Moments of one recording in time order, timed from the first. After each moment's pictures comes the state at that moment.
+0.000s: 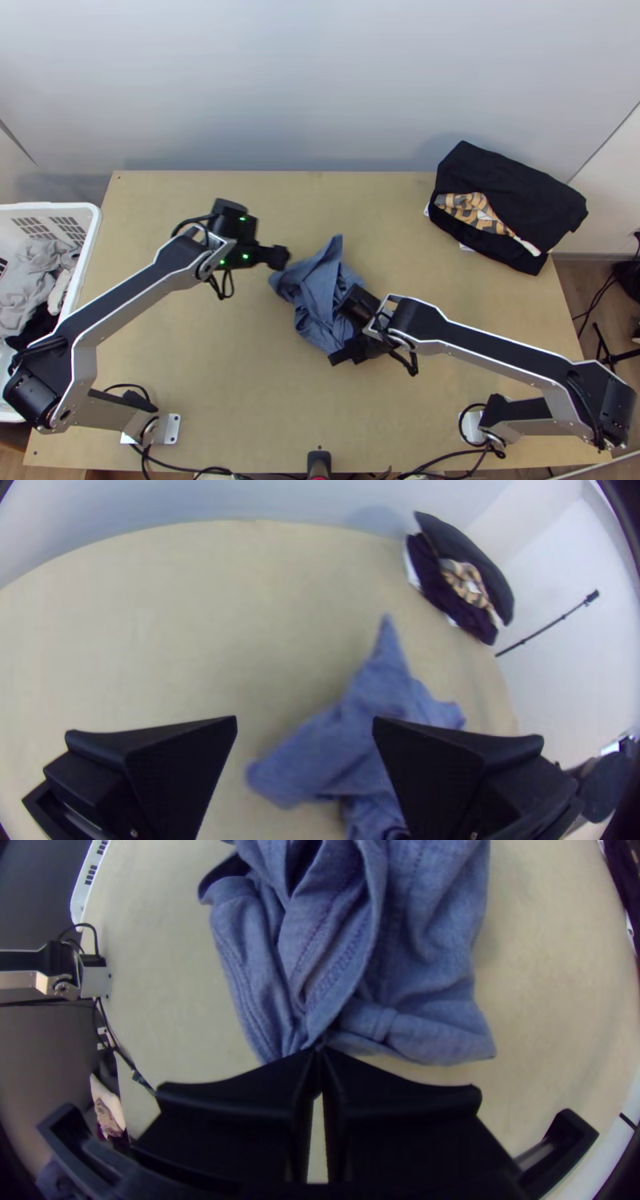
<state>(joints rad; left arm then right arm) -0.49 1.56 1.20 -0.45 0.21 -0.34 1.02 1.49 1.03 -0.80 -0.16 0.60</state>
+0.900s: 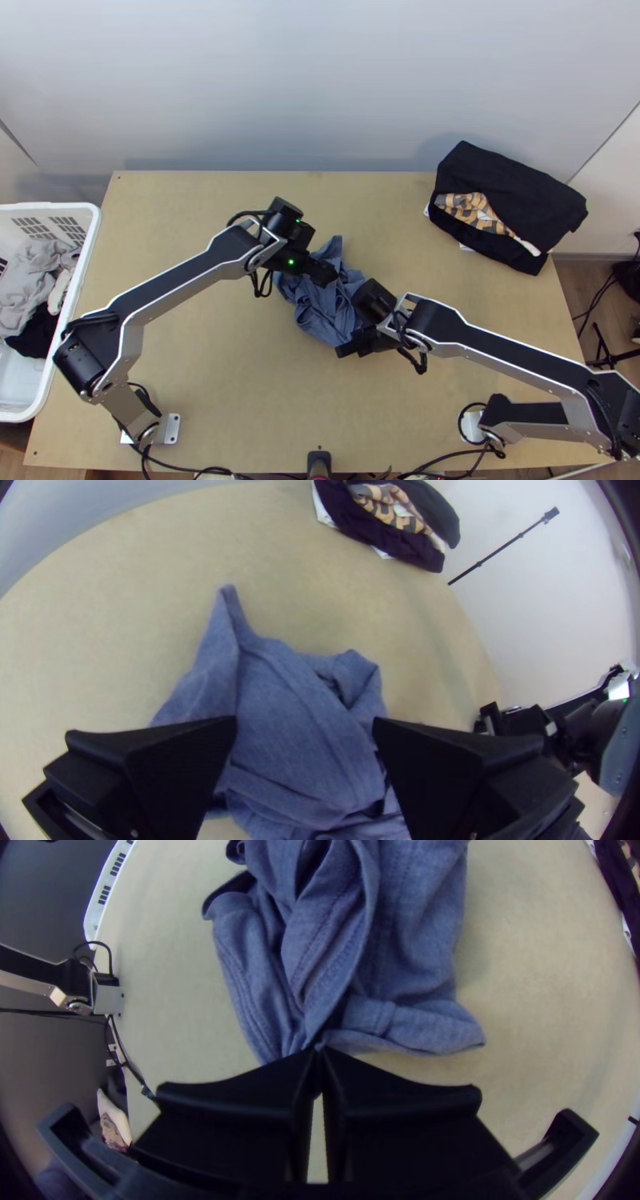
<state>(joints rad) -0.68 1.78 1.46 -0.57 0.34 -0.23 0.97 1.40 0.96 -0.69 -0.15 0.59</state>
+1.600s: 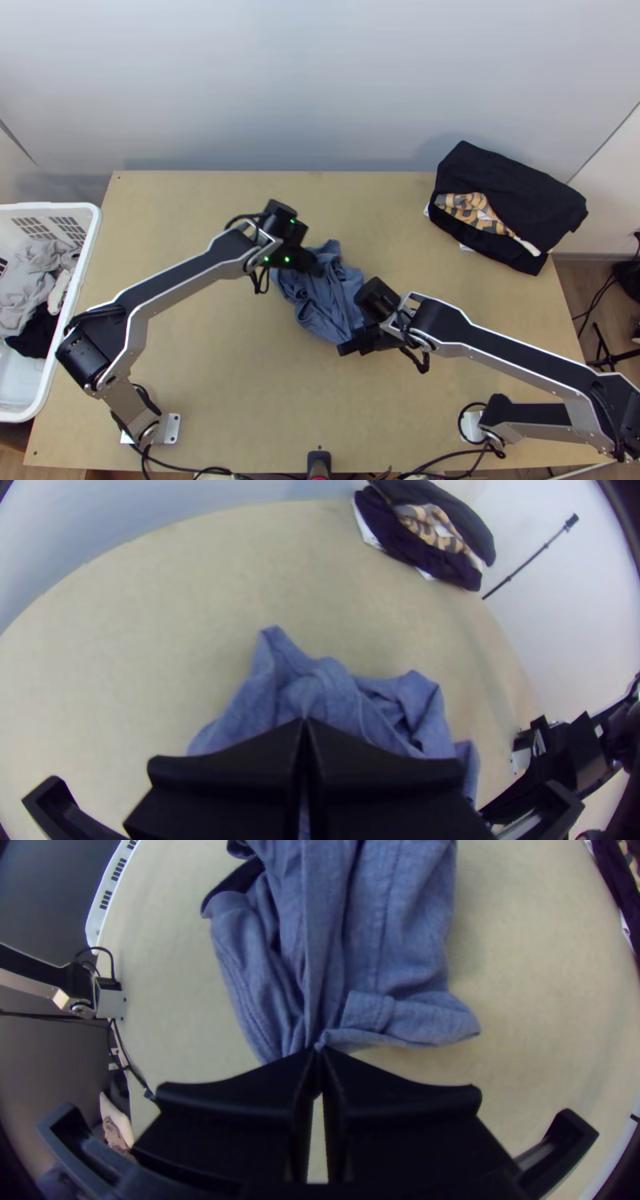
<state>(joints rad) -0.62 1.80 1.40 -0.44 0.21 -0.18 0.96 1.39 0.95 -0.69 -0.15 0.59</state>
